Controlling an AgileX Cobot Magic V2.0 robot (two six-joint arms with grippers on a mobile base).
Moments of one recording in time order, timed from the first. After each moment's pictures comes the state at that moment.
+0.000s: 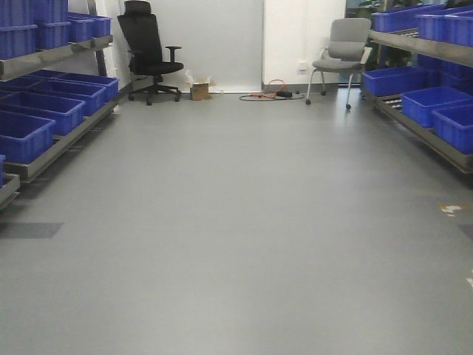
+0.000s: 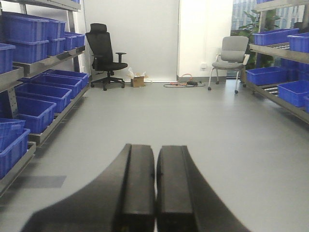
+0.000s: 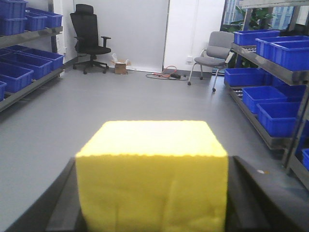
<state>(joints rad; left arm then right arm) -0.06 0.00 0.00 0.00 0.01 -0.06 0.03 0.19 -0.31 0.00 0.18 0.00</state>
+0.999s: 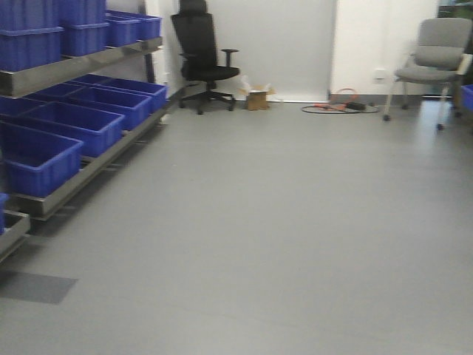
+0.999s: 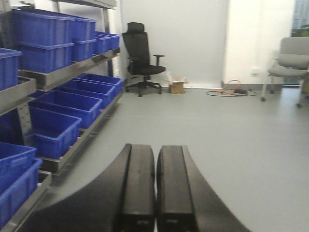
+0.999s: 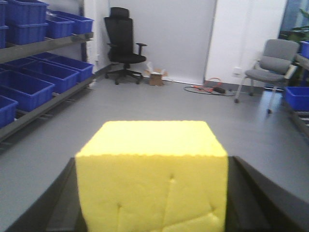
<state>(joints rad) -0.06 0.00 0.00 0.00 0.01 -0.06 0.03 0.19 -0.31 0.00 0.18 0.00</state>
